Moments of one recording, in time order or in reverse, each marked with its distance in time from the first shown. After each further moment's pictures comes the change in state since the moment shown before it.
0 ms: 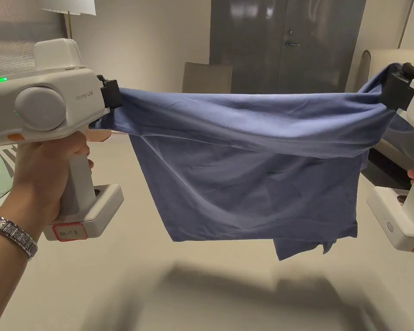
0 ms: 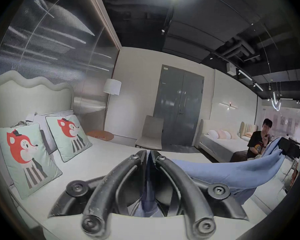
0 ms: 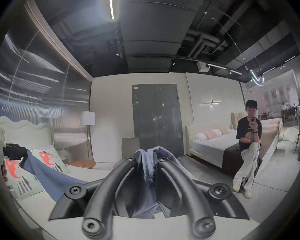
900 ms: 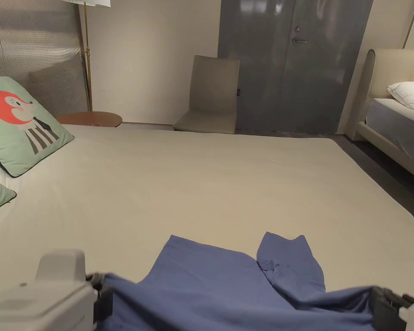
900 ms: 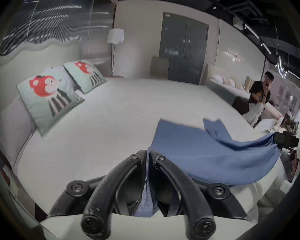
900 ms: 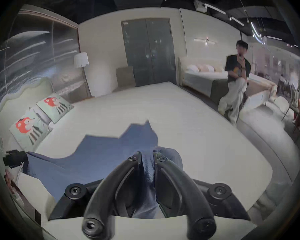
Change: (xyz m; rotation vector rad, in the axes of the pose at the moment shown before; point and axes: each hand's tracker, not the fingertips) left arm -0.047 -0.216 0.246 -0.532 0.086 -0.079; right arm 0.036 -0.164 0.254 -0.679 -0.061 -0.061
